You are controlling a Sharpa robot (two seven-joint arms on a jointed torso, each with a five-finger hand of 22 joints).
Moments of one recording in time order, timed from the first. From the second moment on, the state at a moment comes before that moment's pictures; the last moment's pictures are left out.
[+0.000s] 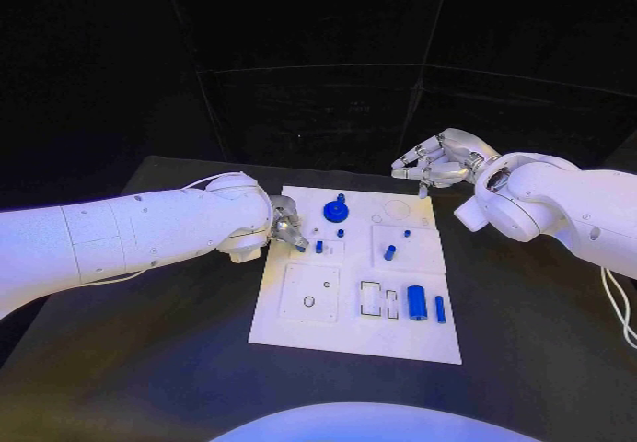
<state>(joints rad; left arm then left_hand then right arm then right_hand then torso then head) 1.35 -0.66 -0.22 1.39 -1.00 0.03 -0.58 1.13 -0.12 0.66 0.09 0.14 0.84 0.06 0.74 0.61 1.32 -0.02 1.14 0.99 1.46 -0.07 1.57 1.31 0.07 1.39 0.04 1.32 1.30 1.35 -0.78 -0.10 1.39 -0.71 -0.27 0.04 1.36 -0.02 0.03 0.09 0.30 0.98 0.14 0.13 0.07 1.25 0.05 0.95 1.04 1.46 -0.03 1.25 1.16 0.18 1.11 0.08 0.88 0.43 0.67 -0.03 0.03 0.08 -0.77</state>
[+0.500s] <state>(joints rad) 1.35 -0.64 -0.23 1.37 -1.00 0.05 -0.58 1.07 -0.10 0.52 0.12 0.11 0.89 0.03 0.75 0.60 1.33 -0.03 1.16 1.01 1.47 -0.07 1.57 1.31 0.07 1.40 0.04 1.32 1.31 1.35 -0.78 -0.10 1.39 -0.71 -0.27 0.04 1.36 -0.02 0.03 0.10 0.31 0.98 0.14 0.13 0.07 1.25 0.05 0.95 1.04 1.46 -0.03 1.25 1.16 0.18 1.11 0.08 0.88 0.43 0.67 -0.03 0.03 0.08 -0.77</state>
